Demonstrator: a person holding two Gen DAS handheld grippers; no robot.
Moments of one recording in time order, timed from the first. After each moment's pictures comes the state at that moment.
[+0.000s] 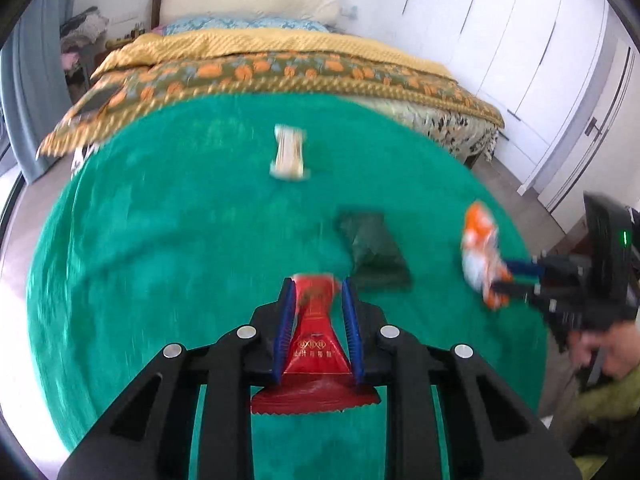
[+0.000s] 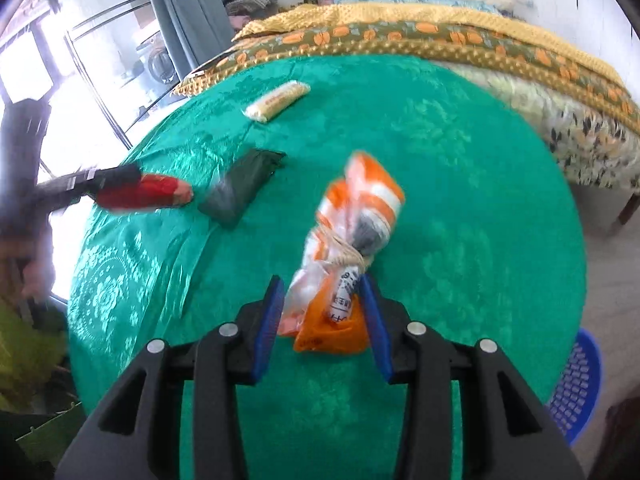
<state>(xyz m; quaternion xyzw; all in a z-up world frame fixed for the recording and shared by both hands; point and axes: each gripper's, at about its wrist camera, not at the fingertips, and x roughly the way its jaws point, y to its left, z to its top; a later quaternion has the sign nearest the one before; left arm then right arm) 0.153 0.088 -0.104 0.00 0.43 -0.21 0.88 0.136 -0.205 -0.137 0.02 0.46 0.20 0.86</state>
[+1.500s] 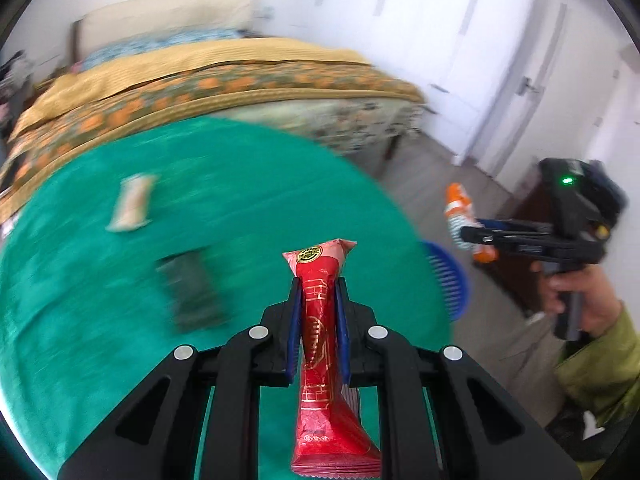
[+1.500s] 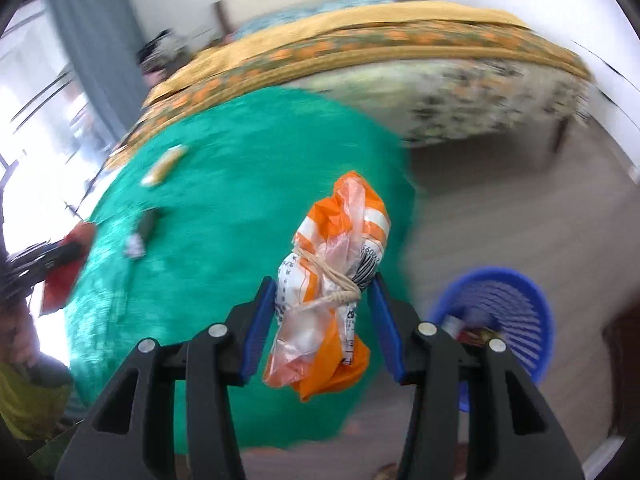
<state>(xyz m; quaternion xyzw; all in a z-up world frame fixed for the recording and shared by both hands) 0.117 -0.062 -0.052 0.04 0.41 -0.35 0.85 0.086 -0.383 -0.103 0.12 0.45 0.05 0.88</state>
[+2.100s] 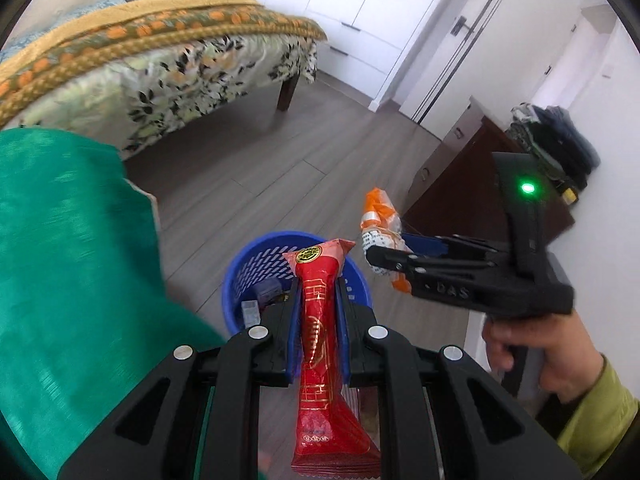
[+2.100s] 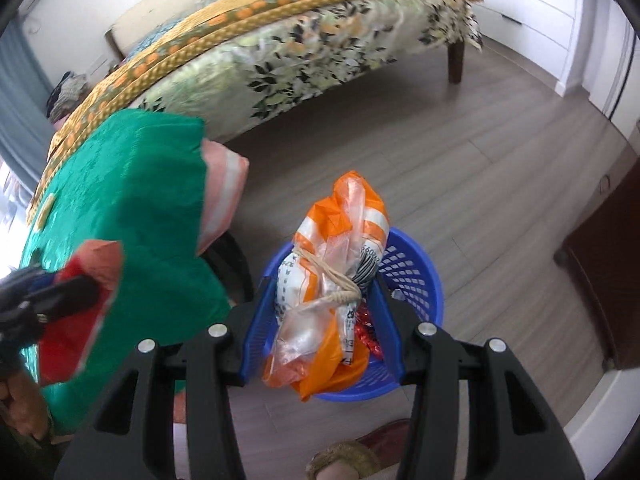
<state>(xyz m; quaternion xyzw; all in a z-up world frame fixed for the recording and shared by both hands) 0.119 -0.388 -0.143 0.07 0.47 -0.46 0.75 0.052 -0.574 -0.187 0.19 0.48 -0.07 0.85</state>
